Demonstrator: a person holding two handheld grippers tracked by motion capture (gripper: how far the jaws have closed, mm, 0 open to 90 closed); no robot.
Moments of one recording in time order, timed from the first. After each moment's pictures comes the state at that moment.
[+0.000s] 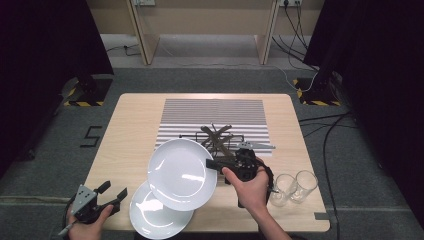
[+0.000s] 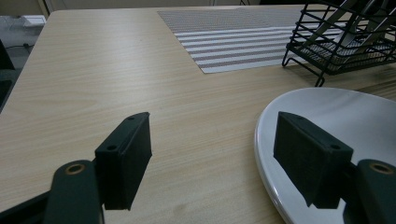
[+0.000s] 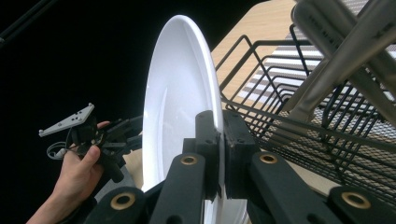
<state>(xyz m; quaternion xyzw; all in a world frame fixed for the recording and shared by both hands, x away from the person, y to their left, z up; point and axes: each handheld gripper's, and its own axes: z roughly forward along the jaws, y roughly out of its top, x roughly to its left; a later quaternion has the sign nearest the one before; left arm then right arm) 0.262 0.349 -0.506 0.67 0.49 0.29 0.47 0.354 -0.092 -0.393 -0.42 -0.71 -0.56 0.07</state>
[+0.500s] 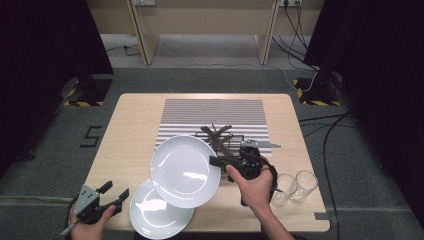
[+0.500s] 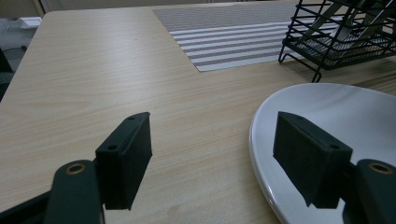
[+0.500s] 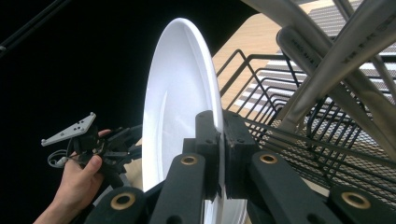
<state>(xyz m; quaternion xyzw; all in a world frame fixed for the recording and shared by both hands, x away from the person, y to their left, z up) 0.262 0.344 -0.507 0.68 0.48 0.29 0.47 0.355 -0.101 -0.386 -0.42 -0.70 -0.57 0.06</state>
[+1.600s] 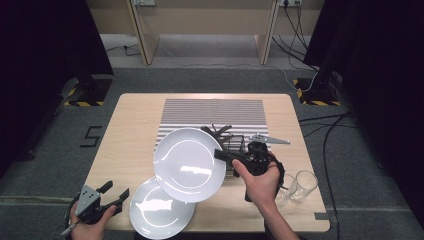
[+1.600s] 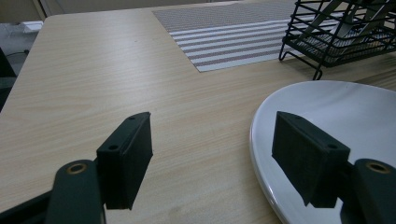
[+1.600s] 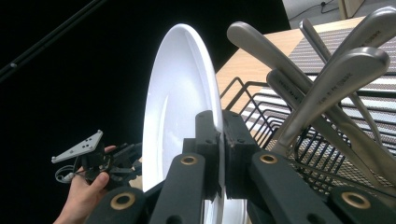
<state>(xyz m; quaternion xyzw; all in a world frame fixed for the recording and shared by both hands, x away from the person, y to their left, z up) 0.262 0.342 -0.506 0.68 0.48 0.30 0.47 0.356 -0.115 -0.369 -0.42 -0.69 -0.59 0.04</state>
